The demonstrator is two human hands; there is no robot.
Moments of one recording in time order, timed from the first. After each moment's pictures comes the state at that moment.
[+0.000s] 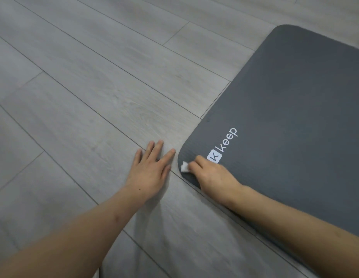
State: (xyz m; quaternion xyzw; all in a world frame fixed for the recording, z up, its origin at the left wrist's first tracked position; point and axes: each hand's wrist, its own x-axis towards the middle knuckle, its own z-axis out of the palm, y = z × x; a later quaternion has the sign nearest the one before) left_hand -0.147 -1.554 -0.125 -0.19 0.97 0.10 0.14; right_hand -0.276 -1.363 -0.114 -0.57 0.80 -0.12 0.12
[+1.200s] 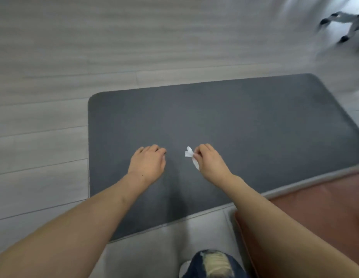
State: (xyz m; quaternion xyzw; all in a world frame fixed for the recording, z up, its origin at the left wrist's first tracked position) left_hand -0.389 -1.301 0.175 0.24 0.96 0.09 0.11; right_hand -0.325 -1.076 0.187 0.06 0.96 -0.27 0.06
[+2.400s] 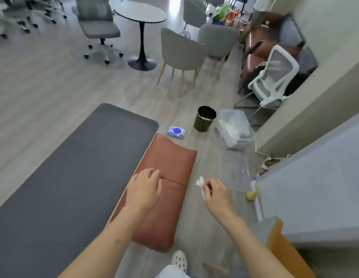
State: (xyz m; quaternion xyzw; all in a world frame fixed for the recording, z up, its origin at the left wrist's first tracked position) left_hand 0.073 -0.885 0.816 0.63 0.75 0.19 0.08; right_hand 0.328 -0.834 0.832 0.63 0.74 -0.19 -0.16
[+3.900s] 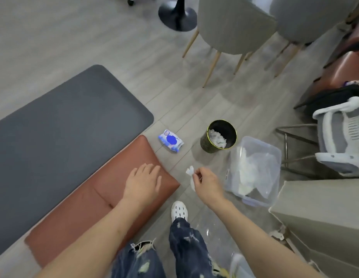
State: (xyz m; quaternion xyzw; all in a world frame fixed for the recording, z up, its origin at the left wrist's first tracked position) left_hand 0.181 -0.238 0.615 0.49 0.85 0.05 0.18; right_hand 0.362 -0.082 0.636 0.49 0.80 -0.33 0.04
